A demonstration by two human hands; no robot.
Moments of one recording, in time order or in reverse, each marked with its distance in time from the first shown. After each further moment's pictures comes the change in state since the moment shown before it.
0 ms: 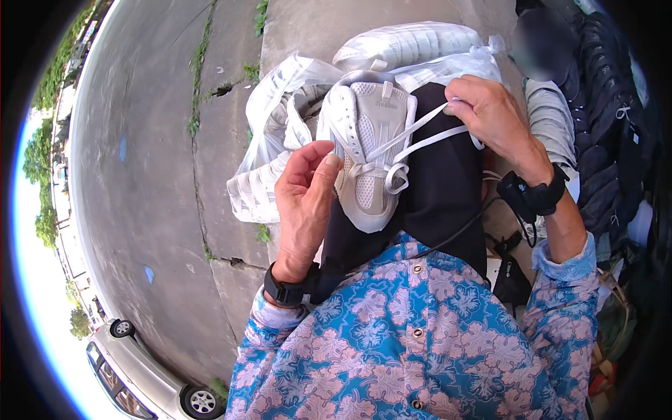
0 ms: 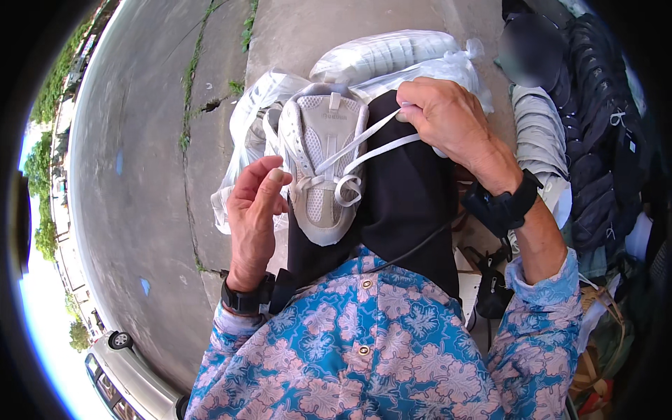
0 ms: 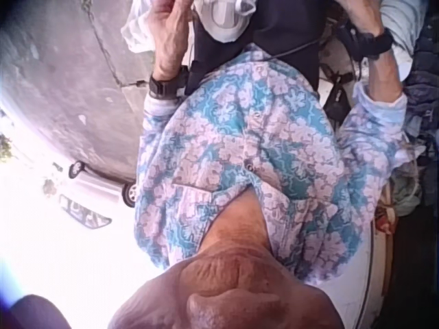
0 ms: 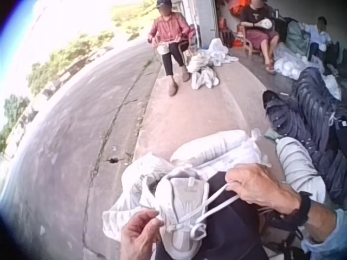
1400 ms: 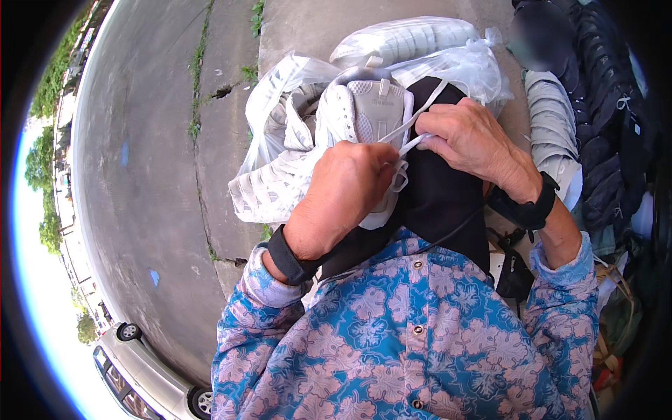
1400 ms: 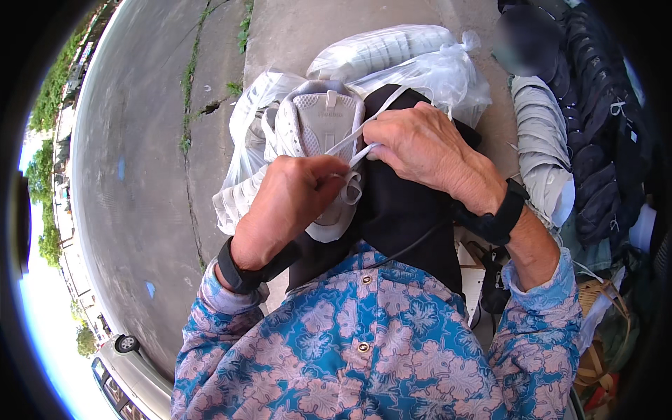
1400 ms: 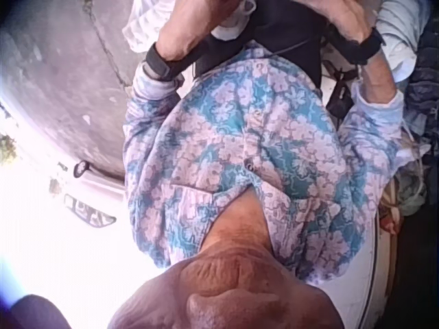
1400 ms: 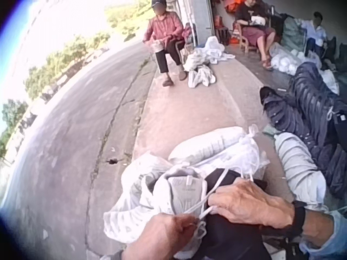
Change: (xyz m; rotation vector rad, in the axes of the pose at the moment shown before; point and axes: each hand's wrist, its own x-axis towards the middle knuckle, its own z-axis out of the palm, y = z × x) left_hand 0.025 0.021 0.034 0.868 -0.529 0.442; right_hand -0.014 -0.028 0.015 -0.041 -0.165 -0.212
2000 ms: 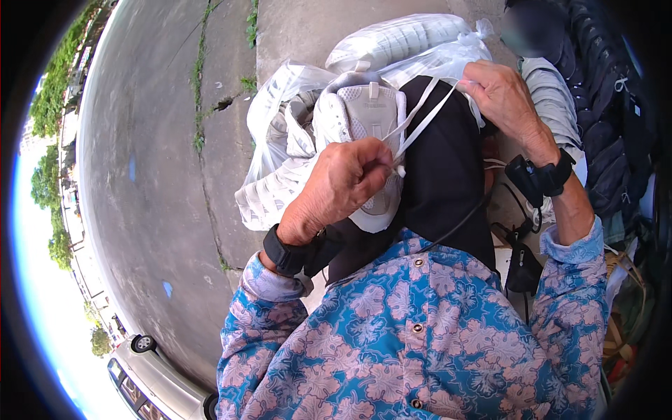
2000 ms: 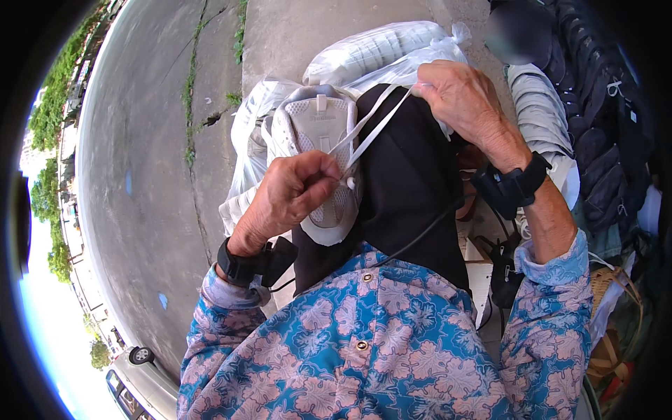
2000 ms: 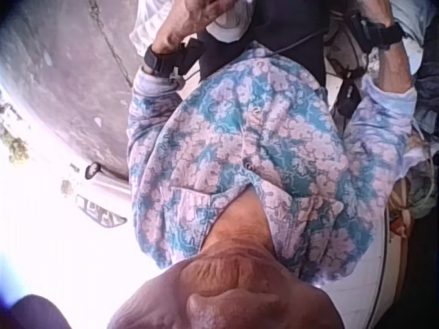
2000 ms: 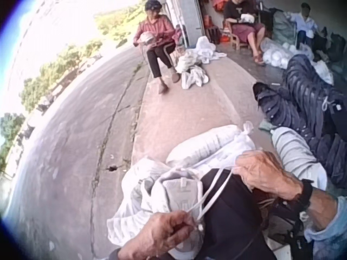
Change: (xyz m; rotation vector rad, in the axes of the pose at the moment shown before) left_hand 0.003 -0.015 -0.013 -0.297 -0.210 -0.018; right_hand -0.013 0.059 -0.016 -0.177 0.252 0.304
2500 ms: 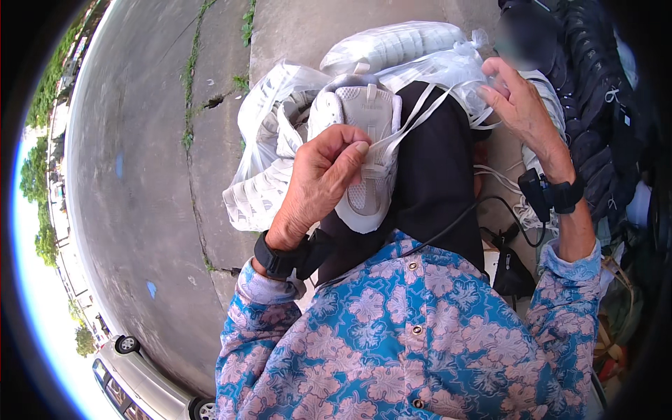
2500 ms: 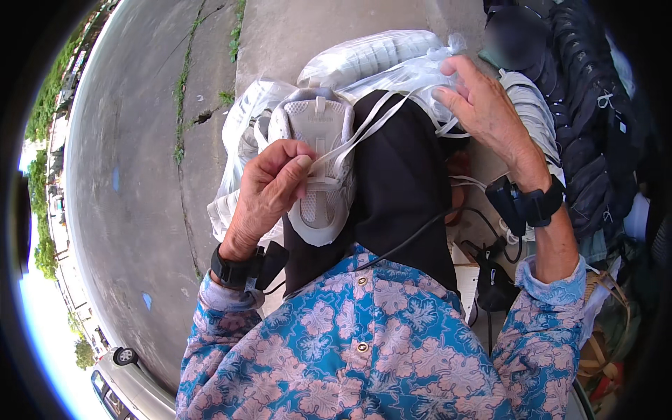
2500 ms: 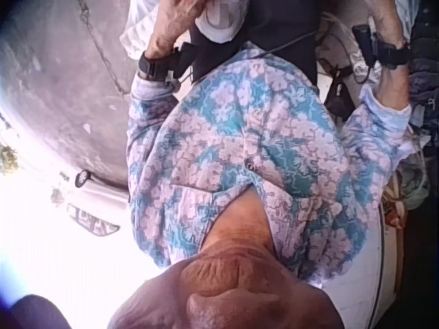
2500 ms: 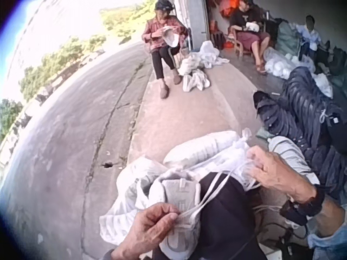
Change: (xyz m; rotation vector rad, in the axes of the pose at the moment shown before) left_hand -0.008 -0.006 0.003 -0.496 0.225 -0.075; right_hand -0.015 0.001 -0.034 0.235 0.039 0.136
